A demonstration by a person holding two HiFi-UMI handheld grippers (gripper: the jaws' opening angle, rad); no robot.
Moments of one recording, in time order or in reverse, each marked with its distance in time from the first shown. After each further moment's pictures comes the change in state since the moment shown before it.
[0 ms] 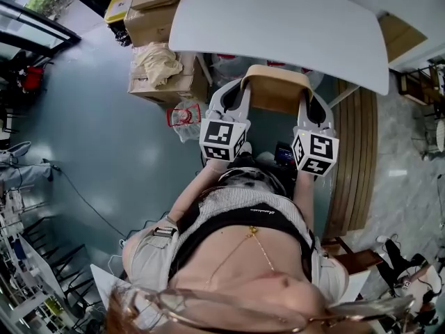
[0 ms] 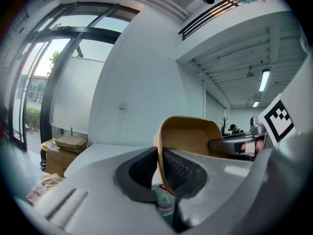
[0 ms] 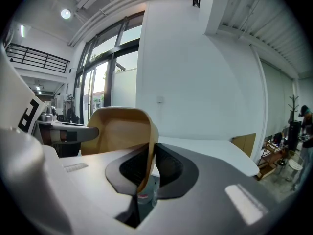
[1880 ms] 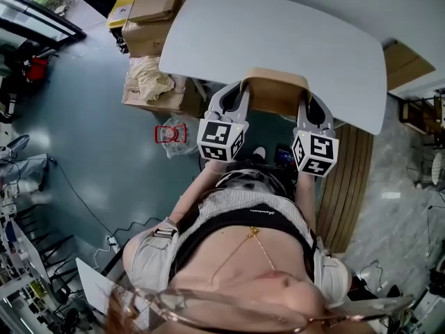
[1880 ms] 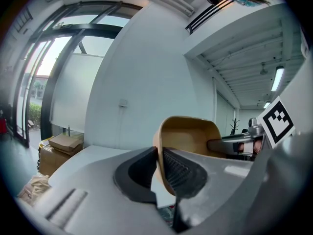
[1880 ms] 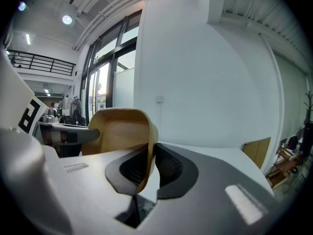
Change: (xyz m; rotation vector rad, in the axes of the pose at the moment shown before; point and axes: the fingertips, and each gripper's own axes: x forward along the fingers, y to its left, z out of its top) left arm 0.146 0.008 0.030 -0.038 0.004 0.080; right arm 0.124 -0.098 0.045 -0.018 0.007 0.115
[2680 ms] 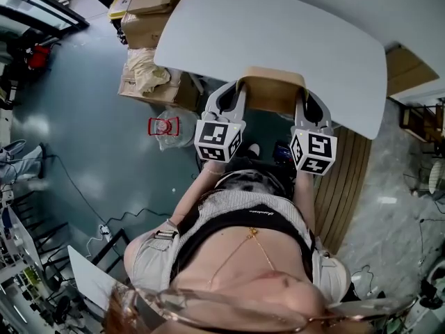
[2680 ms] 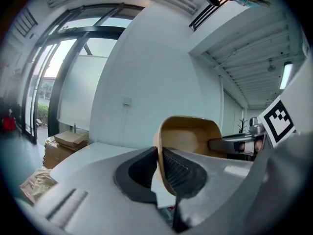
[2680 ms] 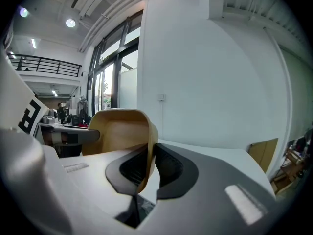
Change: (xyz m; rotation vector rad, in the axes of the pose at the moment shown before) left arm 0.016 -0.016 -0.012 -0.025 0.001 0.083; right arm 0.010 -0.027 -0.006 -0.019 0.009 0.077
